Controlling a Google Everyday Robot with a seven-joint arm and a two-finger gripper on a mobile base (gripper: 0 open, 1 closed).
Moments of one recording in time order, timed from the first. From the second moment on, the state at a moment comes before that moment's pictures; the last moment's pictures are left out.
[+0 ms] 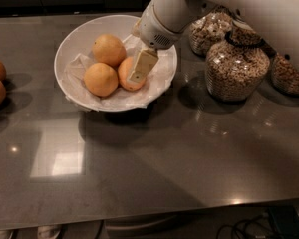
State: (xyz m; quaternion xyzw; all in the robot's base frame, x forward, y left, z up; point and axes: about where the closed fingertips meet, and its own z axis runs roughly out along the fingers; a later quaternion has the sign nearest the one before) arm 0.609 0.026 0.931 -0.68 0.65 0.07 0.33
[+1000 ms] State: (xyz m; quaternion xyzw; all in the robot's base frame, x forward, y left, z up) arm 0.639 0.037 0.865 -0.67 0.67 0.08 0.31
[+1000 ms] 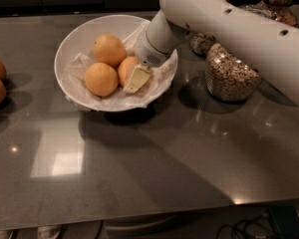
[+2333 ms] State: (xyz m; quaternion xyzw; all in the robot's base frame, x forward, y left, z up) arm 0.640 0.037 0.862 -0.67 0.67 0.08 0.31
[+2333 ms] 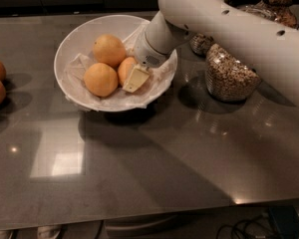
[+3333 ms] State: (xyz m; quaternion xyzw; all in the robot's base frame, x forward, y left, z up) arm 0.620 0.030 0.905 -0.66 0.66 0.10 0.36
